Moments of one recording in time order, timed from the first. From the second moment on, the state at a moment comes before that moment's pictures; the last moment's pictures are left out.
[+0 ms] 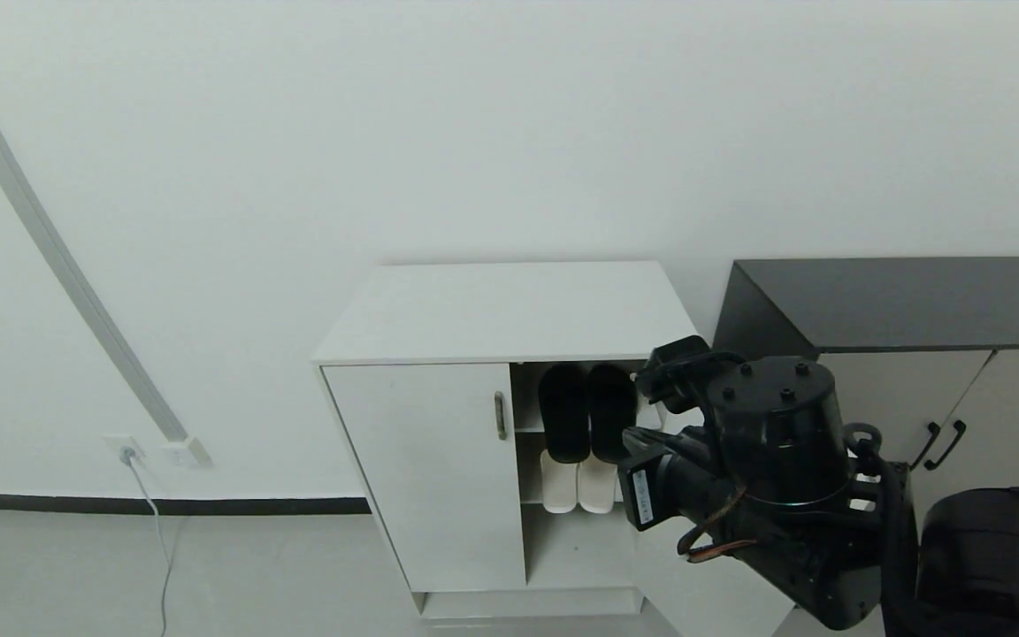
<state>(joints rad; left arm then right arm) 0.00 0.00 0.00 0.00 0.02 0.00 0.90 1.76 -0.83 -0.58 -0.47 0.13</state>
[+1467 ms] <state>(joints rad) 0.00 0.00 0.00 0.00 0.02 -0.01 0.85 1.78 -0.80 -0.67 -0.47 0.09</state>
